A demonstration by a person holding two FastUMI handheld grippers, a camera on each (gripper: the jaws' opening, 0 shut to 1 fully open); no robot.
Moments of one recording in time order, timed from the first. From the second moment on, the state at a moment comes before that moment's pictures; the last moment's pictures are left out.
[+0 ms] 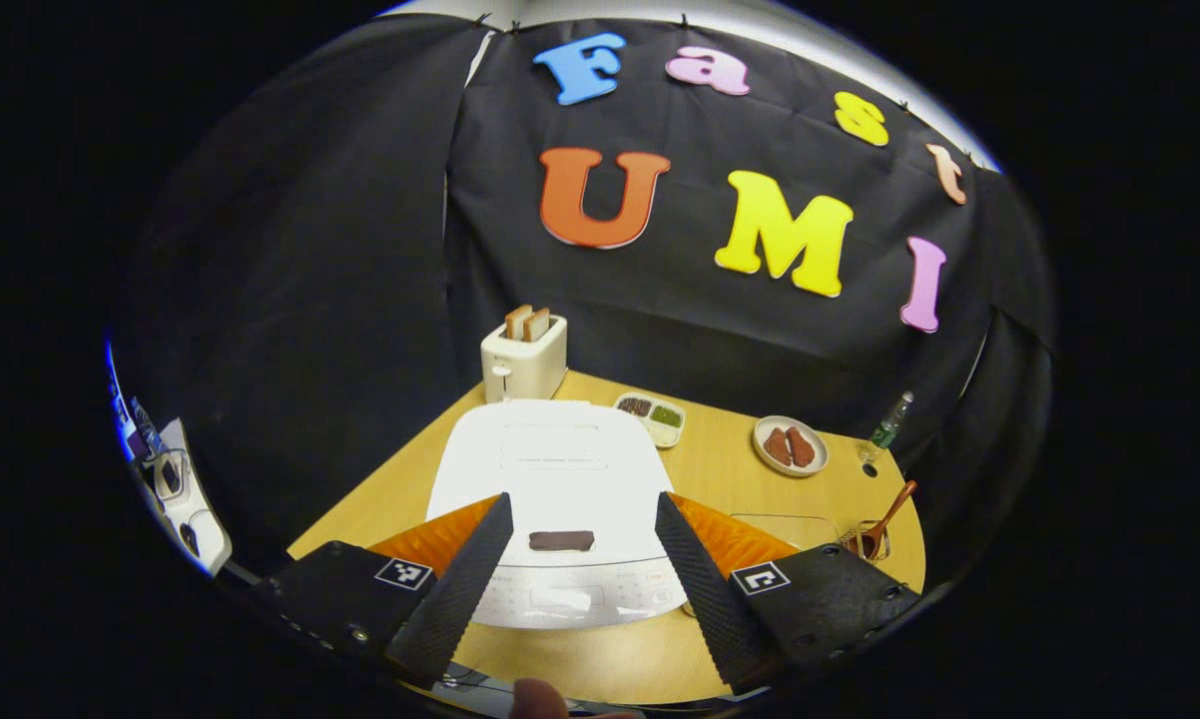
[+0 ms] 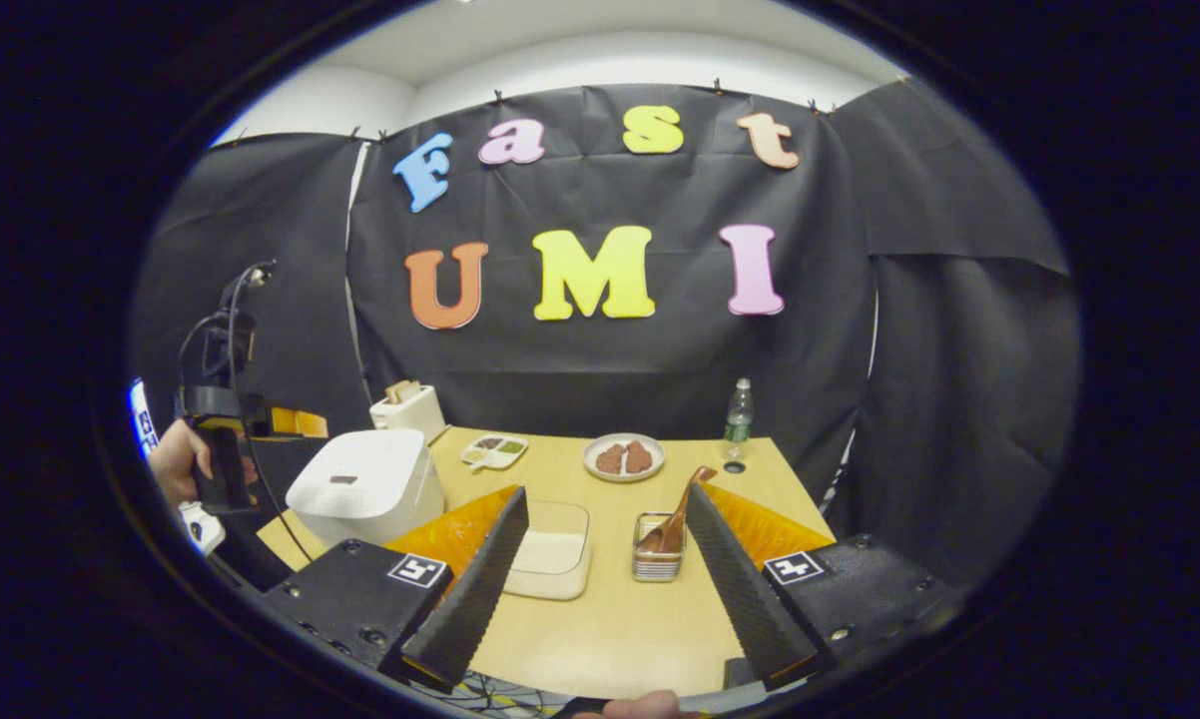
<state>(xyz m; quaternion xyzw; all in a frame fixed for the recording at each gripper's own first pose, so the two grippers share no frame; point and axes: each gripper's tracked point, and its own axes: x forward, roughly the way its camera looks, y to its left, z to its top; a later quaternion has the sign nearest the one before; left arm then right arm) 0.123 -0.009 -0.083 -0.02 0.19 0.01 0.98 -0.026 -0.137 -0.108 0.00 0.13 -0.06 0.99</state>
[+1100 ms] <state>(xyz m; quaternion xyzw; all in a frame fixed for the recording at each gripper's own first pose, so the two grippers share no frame) -0.046 -0.132 0.029 0.03 -0.01 -0.09 1.00 -0.081 -0.115 -0.033 -0.02 0.03 -0.07 1.00</state>
